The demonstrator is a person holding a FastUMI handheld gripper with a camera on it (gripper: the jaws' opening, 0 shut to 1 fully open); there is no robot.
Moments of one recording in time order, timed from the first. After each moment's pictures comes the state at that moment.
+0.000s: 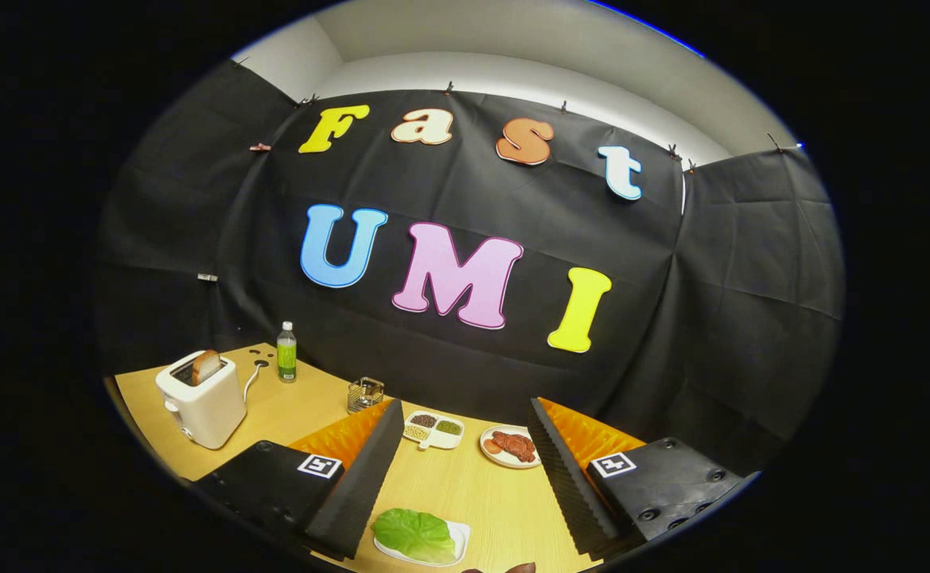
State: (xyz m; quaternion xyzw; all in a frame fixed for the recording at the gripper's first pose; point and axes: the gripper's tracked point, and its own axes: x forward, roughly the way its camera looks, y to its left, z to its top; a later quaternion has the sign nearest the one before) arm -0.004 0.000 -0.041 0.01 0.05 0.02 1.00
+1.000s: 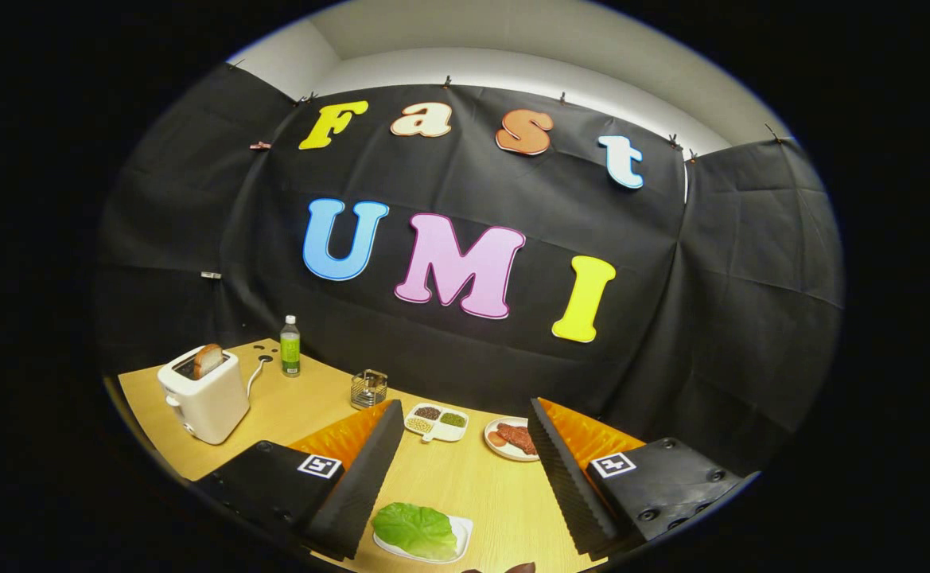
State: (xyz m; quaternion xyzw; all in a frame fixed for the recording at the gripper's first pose) arm -0.001 0.001 -0.065 0.02 0.07 0.05 1.00
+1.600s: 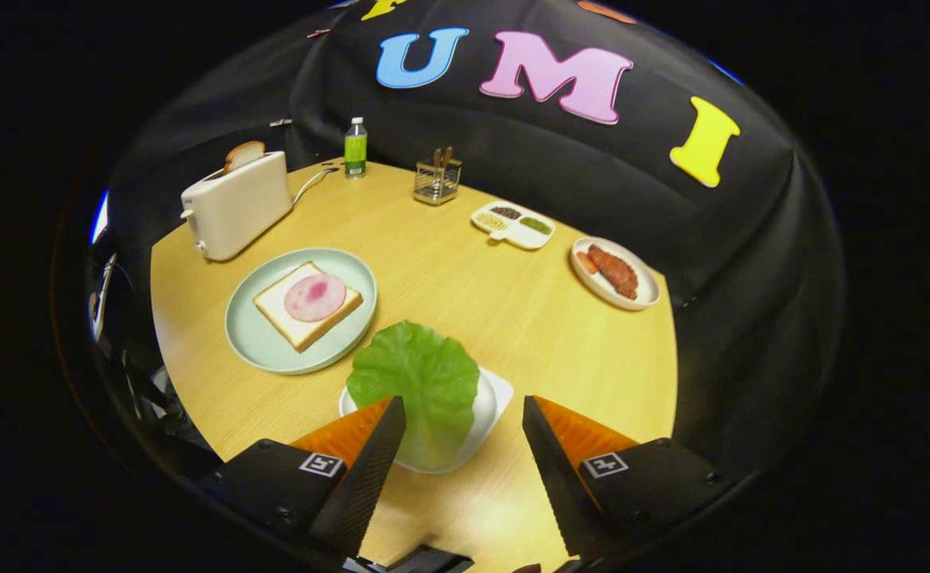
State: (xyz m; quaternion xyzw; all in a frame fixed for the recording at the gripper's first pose) arm -0.036 0.023 -0.331 -0.03 0.38 0.23 0.90
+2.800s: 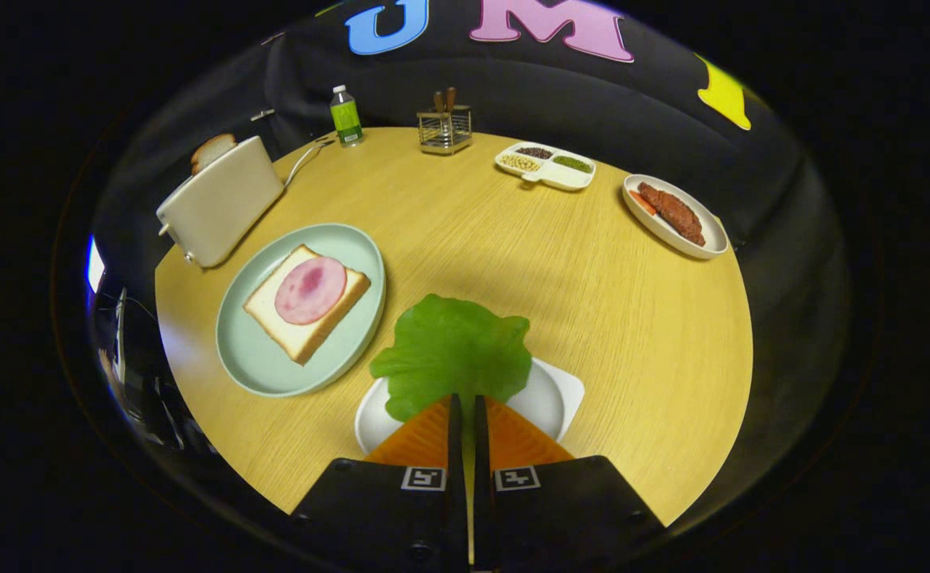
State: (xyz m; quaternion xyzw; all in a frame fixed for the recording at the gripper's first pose) arm -0.011 0.064 -0.357 0.03 0.45 0.24 0.86
